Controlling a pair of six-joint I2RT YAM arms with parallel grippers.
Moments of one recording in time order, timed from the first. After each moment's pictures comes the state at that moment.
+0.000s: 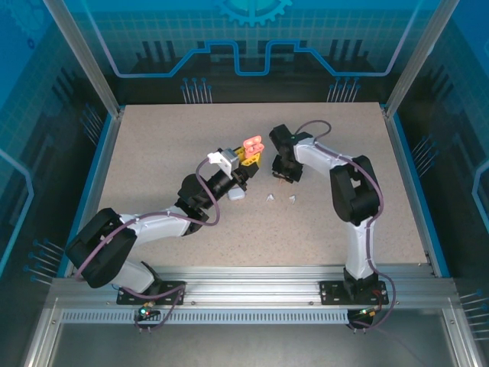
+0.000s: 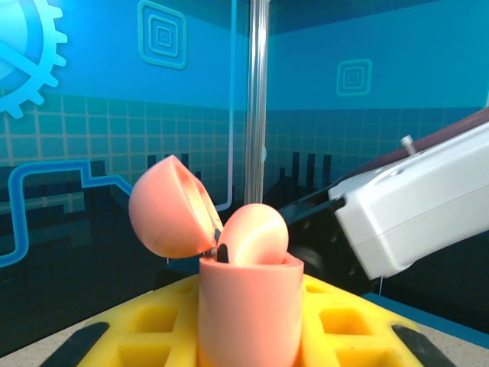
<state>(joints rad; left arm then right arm) -0.68 1.46 0.63 1.14 0.11 -0.07 0.44 2.06 1.56 -0.86 0.05 0.87</state>
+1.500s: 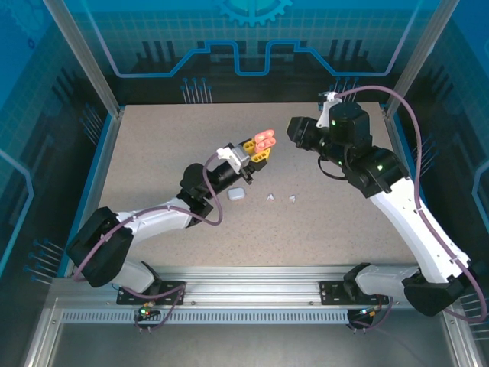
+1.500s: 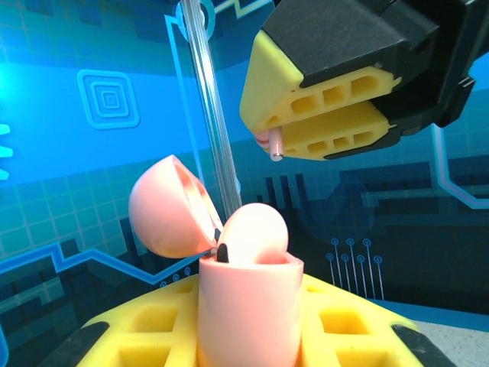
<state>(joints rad) -0.69 1.47 0.78 1.07 0.25 0.12 0.56 1.22 1.53 -0.67 0.05 0.62</state>
